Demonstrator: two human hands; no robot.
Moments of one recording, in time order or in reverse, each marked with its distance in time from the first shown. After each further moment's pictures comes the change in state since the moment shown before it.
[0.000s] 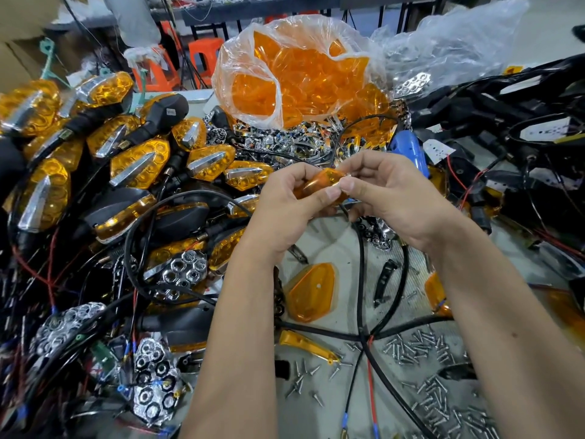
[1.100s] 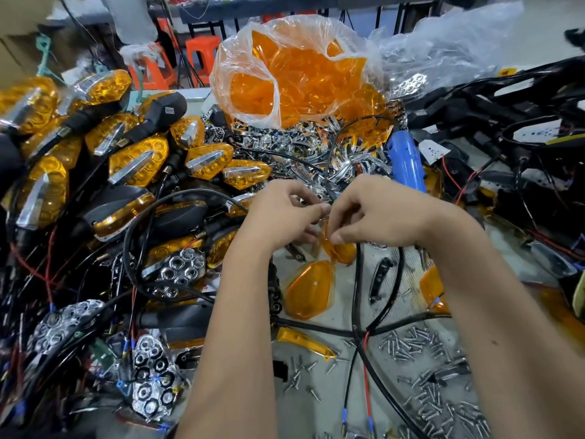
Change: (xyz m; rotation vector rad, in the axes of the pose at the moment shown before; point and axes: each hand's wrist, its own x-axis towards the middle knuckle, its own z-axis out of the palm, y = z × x) left_hand 0.001 0.005 -0.006 0.339 -0.009 -0.305; right_hand 0.000 -0.023 0.003 -0.869 -0.352 0.093
